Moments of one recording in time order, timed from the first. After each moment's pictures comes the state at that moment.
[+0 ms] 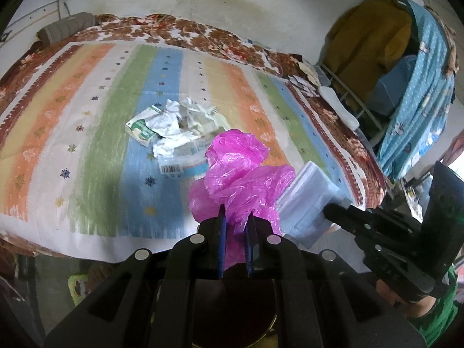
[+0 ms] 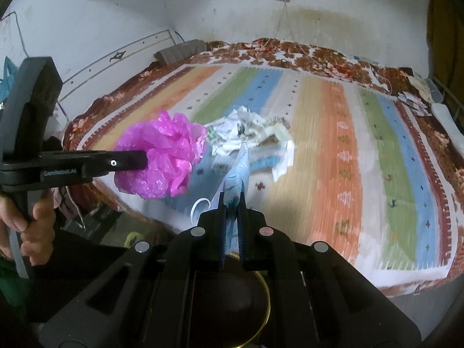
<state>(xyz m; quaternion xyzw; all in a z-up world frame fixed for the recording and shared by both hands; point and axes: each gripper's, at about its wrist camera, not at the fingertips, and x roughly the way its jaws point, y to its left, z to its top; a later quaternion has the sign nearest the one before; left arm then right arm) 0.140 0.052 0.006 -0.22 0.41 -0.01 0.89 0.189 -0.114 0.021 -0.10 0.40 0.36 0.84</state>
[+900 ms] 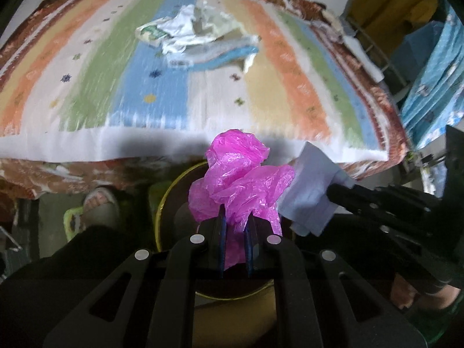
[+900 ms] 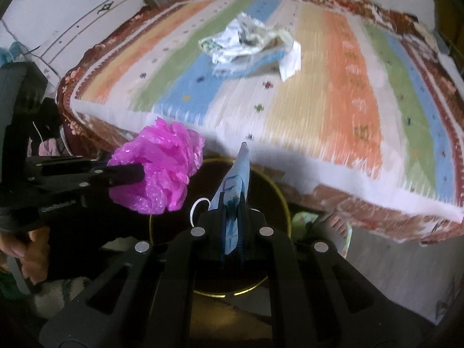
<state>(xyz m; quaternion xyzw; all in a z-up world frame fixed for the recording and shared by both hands) 0.091 0.006 -0.085 -0.22 0.53 0.02 0.82 0.145 -0.130 -0.061 -0.12 0.54 0.33 0.77</state>
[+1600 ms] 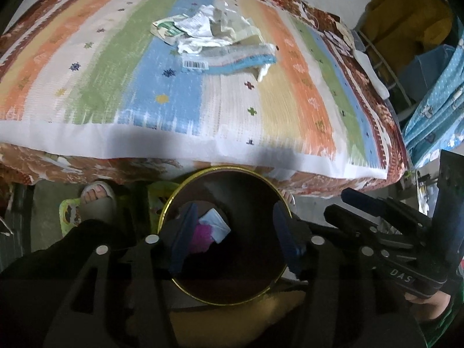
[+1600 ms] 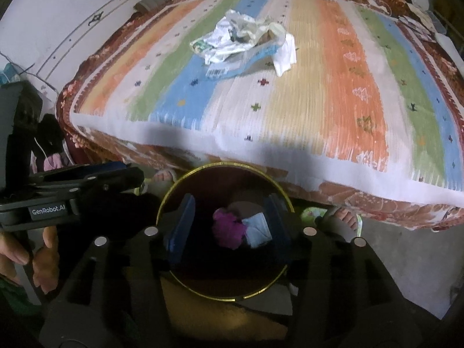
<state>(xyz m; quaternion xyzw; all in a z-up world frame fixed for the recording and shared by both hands) 0.096 0.027 -0.082 -0.27 0.52 0.03 0.81 0.161 -0.131 -0.059 -0.08 0.55 0.32 0.77</state>
